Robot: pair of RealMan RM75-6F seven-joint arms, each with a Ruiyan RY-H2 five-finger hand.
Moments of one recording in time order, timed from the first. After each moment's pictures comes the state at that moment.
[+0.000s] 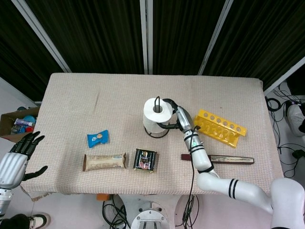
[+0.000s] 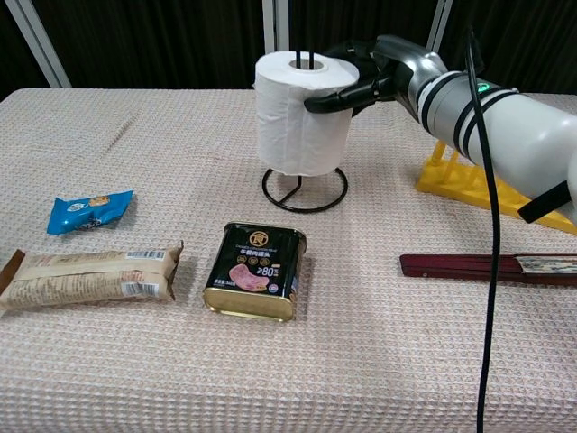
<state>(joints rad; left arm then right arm) -0.07 -1.07 0.03 -1.55 1.67 1.57 -0.13 0.78 -1.75 0.47 -1.46 -0.89 0.96 0.13</state>
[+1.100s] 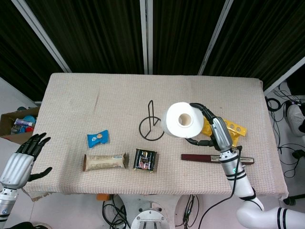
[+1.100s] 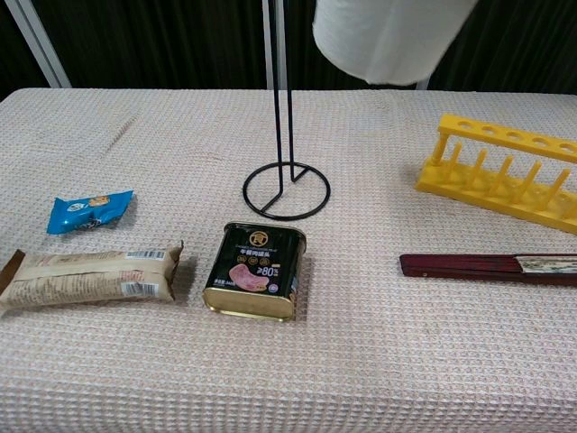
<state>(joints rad) -0.08 -1.09 0.04 -1.57 1.68 1.55 -0.08 0.47 -1.37 0.26 -1.85 -1.42 1.31 0.30</state>
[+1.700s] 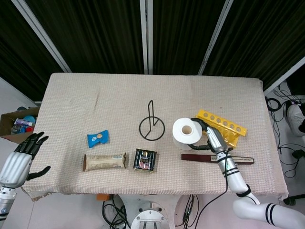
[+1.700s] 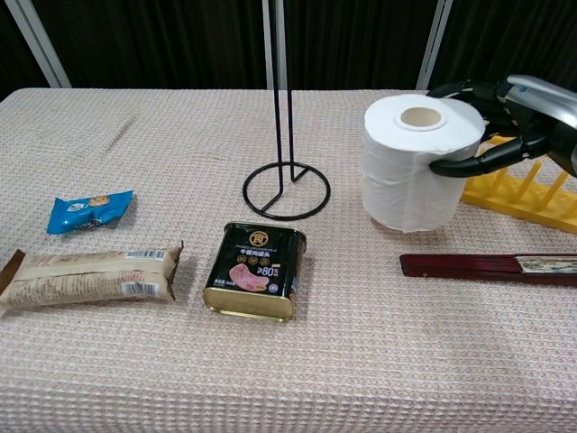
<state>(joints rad) -0.09 -1.08 0.04 -1.56 1.67 1.54 -0.10 0.49 -1.52 0.18 -1.51 -1.28 1.08 0.33</state>
